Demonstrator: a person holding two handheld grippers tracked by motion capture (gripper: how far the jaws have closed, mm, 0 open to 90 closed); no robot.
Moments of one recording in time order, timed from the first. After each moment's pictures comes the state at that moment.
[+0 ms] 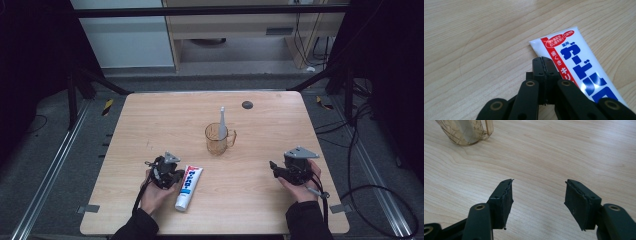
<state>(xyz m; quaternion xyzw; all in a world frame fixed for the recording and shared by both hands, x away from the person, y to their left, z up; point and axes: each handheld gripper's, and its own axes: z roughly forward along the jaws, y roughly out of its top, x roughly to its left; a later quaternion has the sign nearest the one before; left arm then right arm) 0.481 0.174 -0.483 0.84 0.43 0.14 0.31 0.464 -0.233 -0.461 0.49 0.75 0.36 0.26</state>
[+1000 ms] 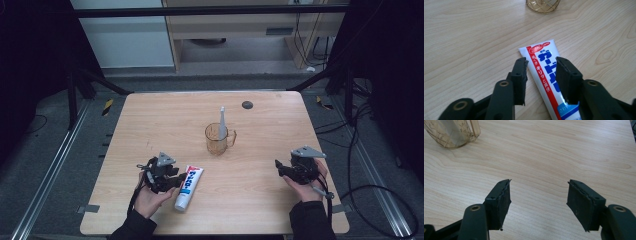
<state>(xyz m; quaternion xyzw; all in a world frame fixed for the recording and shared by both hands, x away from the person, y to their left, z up) 0.449 0.177 -0.442 0.82 0.43 0.14 0.35 0.463 -0.247 -0.457 0.52 0.73 0.35 0.27</state>
